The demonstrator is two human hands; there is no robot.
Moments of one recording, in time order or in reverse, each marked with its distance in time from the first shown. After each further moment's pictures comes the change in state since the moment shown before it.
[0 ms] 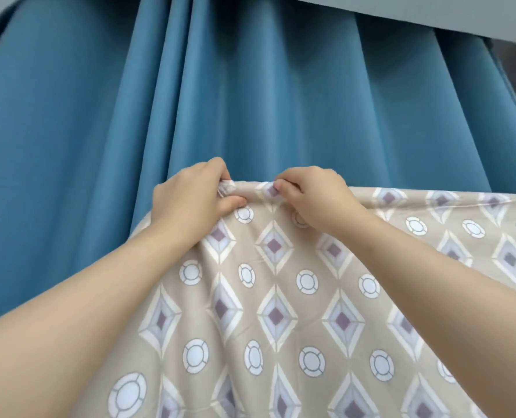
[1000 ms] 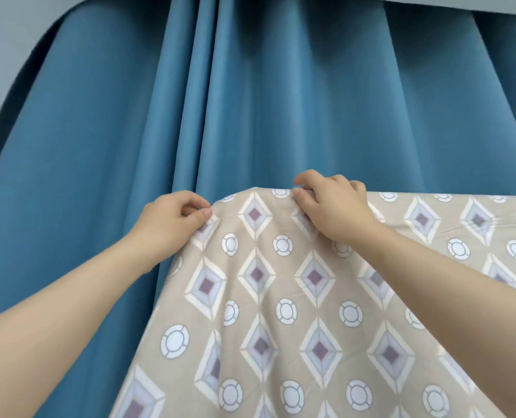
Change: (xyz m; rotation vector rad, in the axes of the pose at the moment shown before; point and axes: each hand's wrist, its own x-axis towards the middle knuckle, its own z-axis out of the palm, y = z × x) left_hand -0.027 -0.043 0.008 -0.559 -0.193 -0.283; right_hand -0.006 0.028 0.024 -0.033 0.013 0.026
